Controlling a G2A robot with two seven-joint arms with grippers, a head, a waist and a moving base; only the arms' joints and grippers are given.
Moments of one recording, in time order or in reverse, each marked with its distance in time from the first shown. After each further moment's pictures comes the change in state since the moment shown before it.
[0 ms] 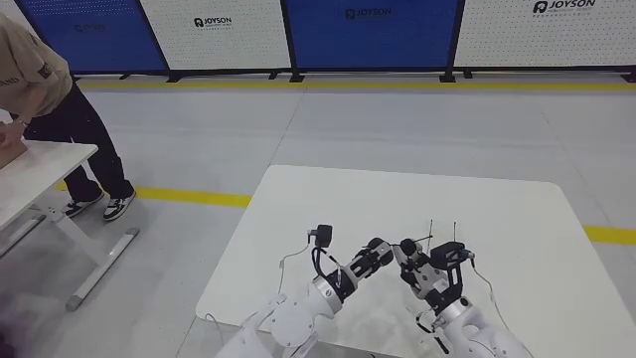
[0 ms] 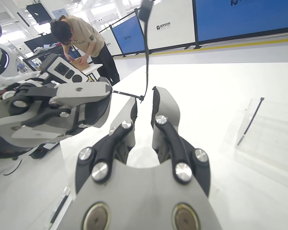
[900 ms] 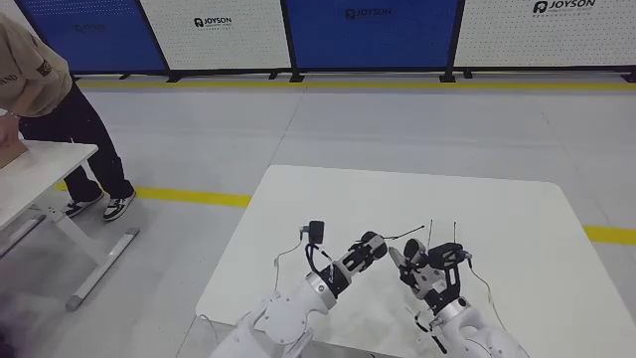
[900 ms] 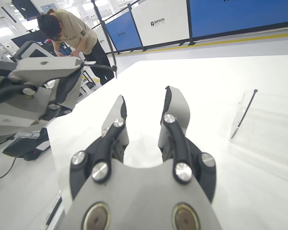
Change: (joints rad) left arm 0.015 0.004 -0.037 -0.017 -0.045 -0.021 0.001; right arm 0.009 -0.006 -0.013 0.031 -0.021 0.034 -0.005
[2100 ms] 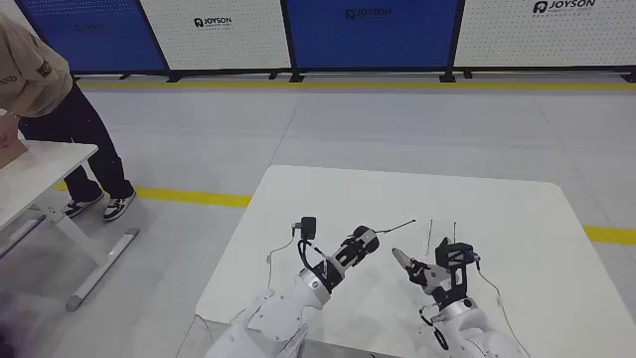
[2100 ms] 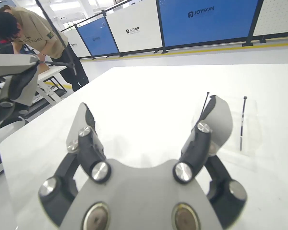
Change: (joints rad) left arm 0.013 0.006 -0.042 -0.016 0.026 0.003 0.007; right arm -0.018 -0.002 0.004 -0.015 -0.114 0.179 -0.069
